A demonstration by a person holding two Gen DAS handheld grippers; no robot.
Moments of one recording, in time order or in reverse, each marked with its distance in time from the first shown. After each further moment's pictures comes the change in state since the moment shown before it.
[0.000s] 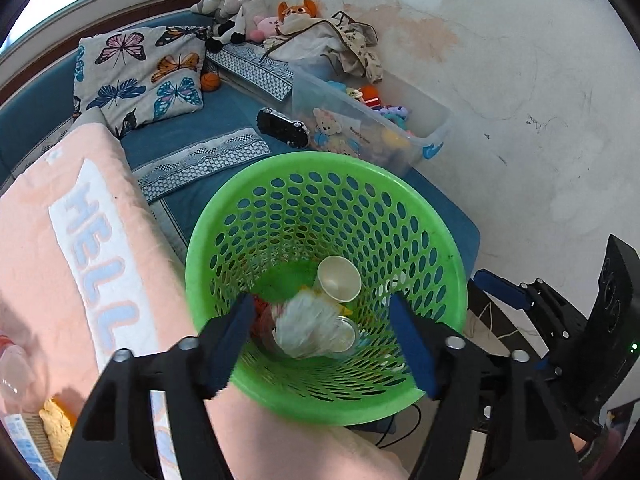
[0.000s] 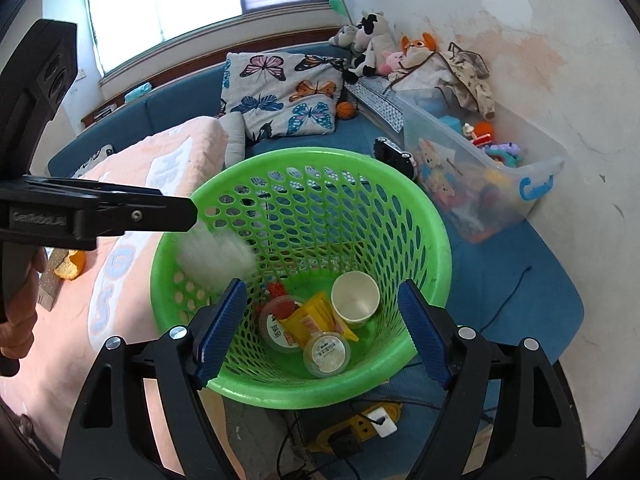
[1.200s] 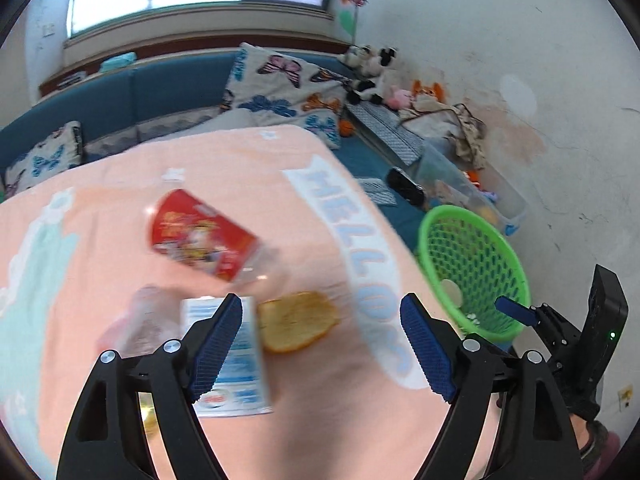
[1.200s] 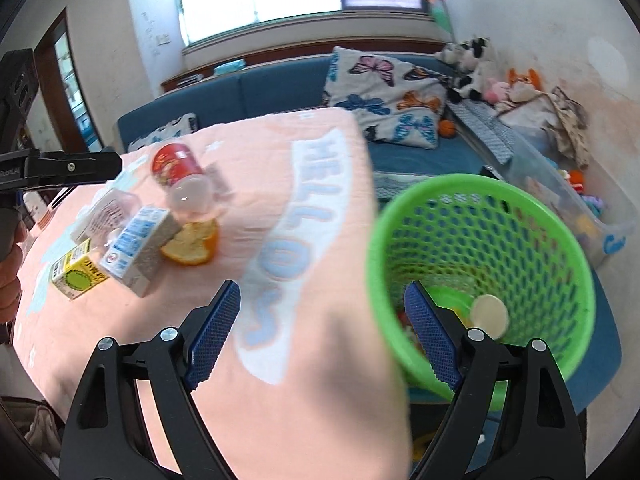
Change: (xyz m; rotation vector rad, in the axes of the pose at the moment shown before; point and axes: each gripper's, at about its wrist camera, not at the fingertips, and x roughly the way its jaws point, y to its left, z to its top) left arm -0.190 0.167 -0.124 -0.286 -0.234 0.239; right arm -0.005 0.179 0.001 -0.209 -0.002 0.213
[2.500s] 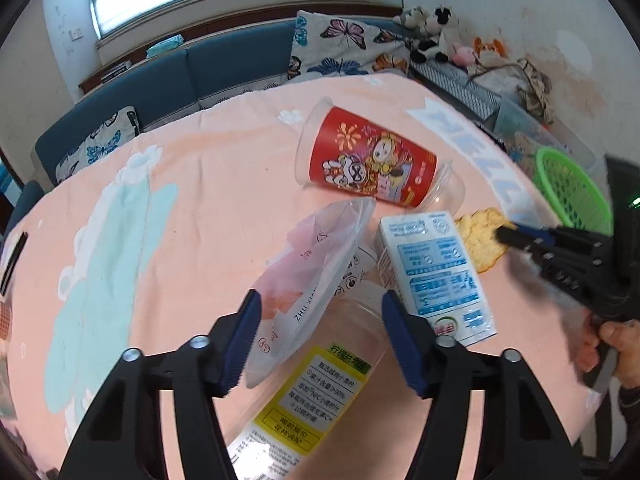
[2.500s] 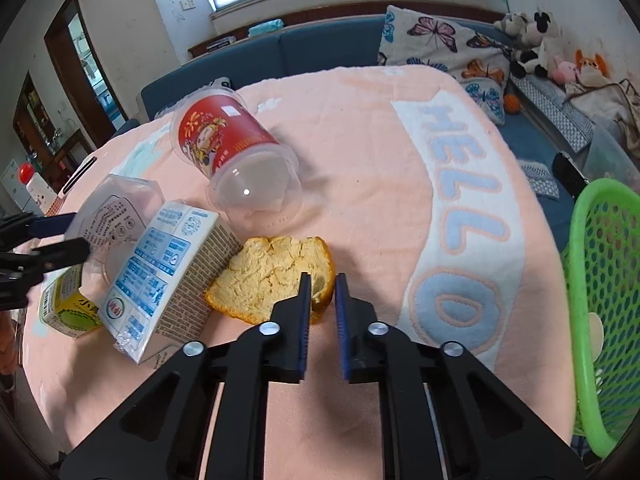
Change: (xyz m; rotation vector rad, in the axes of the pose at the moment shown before) left arm 0.015 0.117 -0.047 0.080 0.124 0.239; right arm 0.117 0.090 0.027 -0.015 0.116 0.124
